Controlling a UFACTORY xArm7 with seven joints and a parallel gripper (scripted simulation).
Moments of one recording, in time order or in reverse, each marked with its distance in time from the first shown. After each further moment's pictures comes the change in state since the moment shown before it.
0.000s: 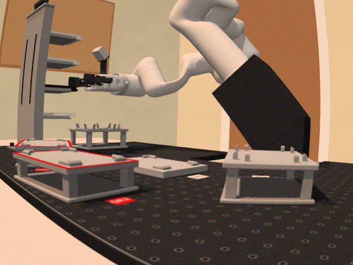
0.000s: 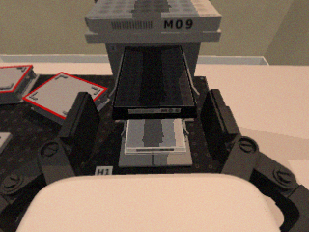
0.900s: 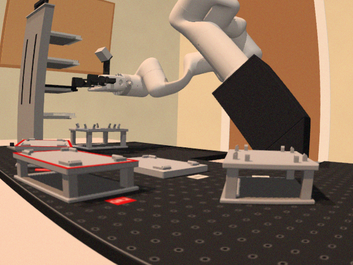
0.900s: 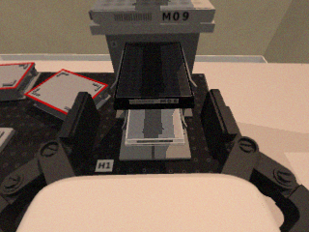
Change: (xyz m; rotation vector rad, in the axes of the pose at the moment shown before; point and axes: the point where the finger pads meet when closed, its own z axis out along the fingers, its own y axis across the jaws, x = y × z) arm 0.000 0.000 -0.013 -0.001 0.000 0.000
